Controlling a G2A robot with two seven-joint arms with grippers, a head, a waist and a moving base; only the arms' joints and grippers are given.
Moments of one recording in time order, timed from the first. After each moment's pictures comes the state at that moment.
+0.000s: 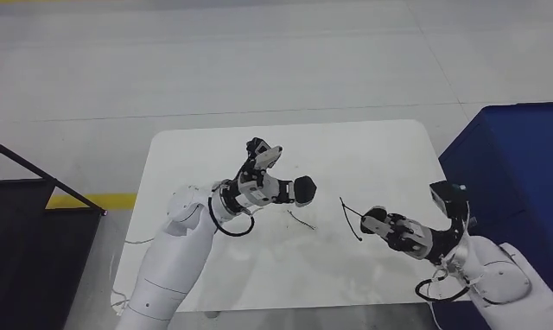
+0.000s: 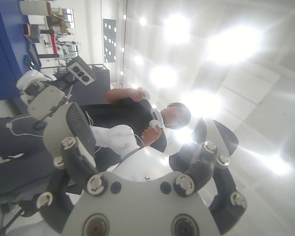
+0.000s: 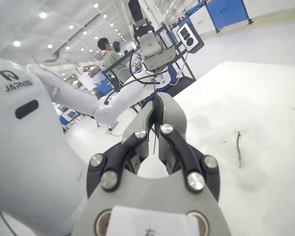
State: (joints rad) left arm 1.02 -1.39 -1.16 -1.48 -0.84 0.05 -1.12; right arm -1.65 -0.79 1.54 -1.90 0.26 -0.84 0.66
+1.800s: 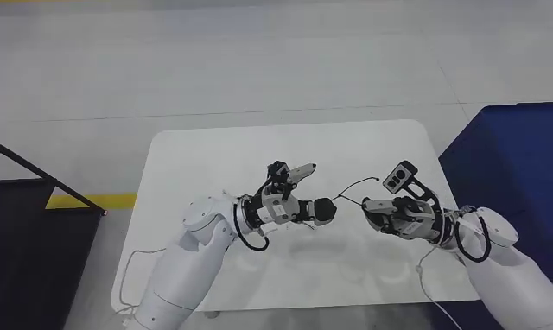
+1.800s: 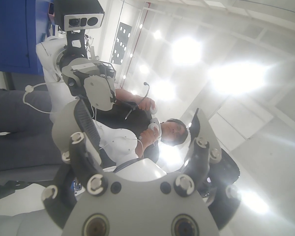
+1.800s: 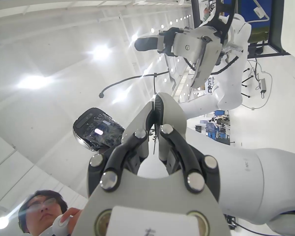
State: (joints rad) left arm 1.07 -1.39 -1.07 -1.55 -0.90 0.25 -0.96; right arm -1.42 -0.80 1.42 -1.78 1.16 0.16 1.16
